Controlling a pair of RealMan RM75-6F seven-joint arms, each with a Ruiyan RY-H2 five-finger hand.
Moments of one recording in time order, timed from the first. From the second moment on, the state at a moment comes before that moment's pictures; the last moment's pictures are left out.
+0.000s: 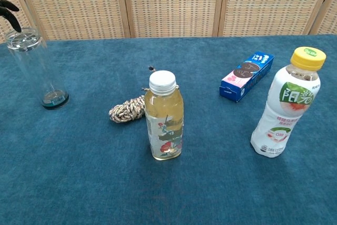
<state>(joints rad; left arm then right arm) -0.68 -1.01 -0.11 -1.77 0.92 1.00 0.52 0.09 -1.13 0.05 -1.67 -1.48 1.44 -0.13</state>
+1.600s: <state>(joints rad) -0.70 -1.04 -0.10 -1.75 0.89 1.03 0.55 0.09 -1.13 0.05 -1.67 -1.48 1.44 -0.13</state>
